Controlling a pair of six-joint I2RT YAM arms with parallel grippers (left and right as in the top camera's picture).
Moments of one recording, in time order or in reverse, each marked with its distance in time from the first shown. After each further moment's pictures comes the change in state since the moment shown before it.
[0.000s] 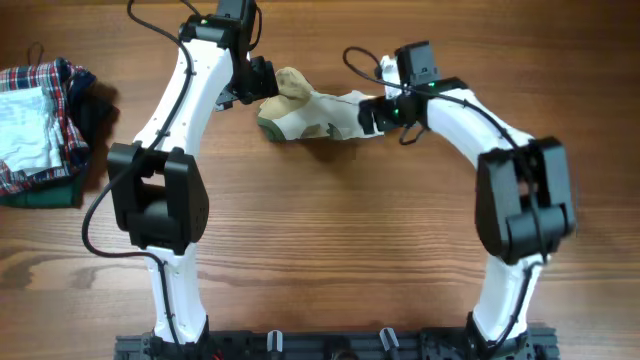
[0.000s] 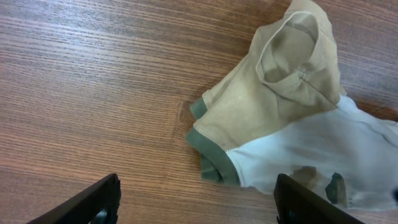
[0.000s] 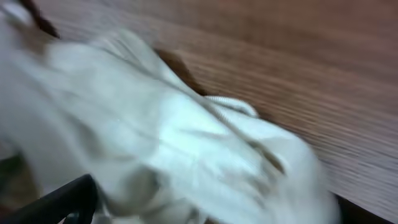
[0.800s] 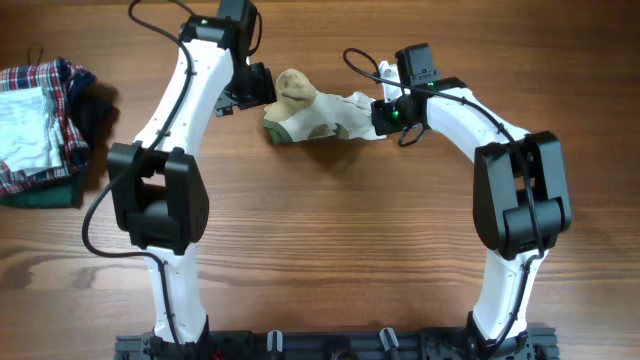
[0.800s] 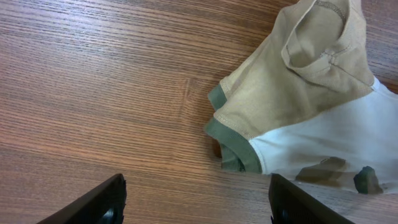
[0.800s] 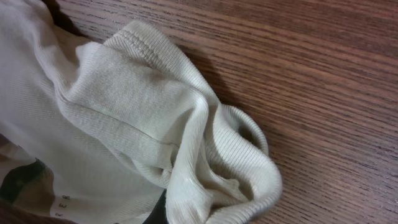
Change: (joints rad) left arm -0.005 0.000 -0.001 -0.064 0.010 0.000; right arm -0.013 0.020 0.013 -0.034 -0.071 -0.006
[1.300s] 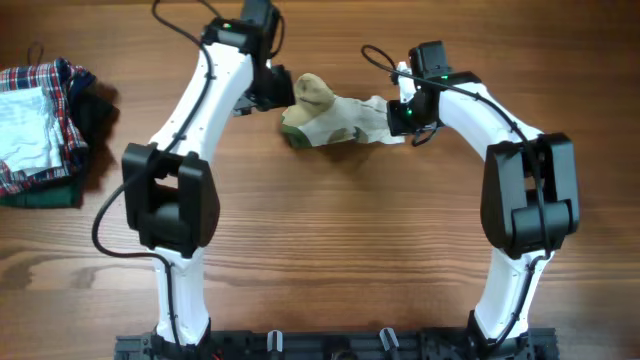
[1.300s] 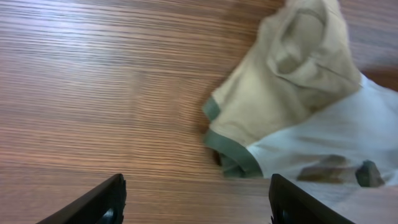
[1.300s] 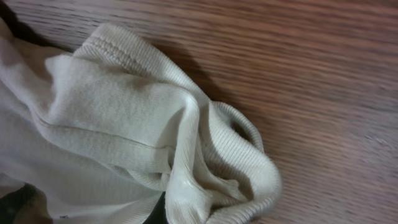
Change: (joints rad) left arm -0.082 0.000 0.000 0.034 0.013 0.000; right arm -0.058 -0.008 0.025 -0.140 0.083 0.043
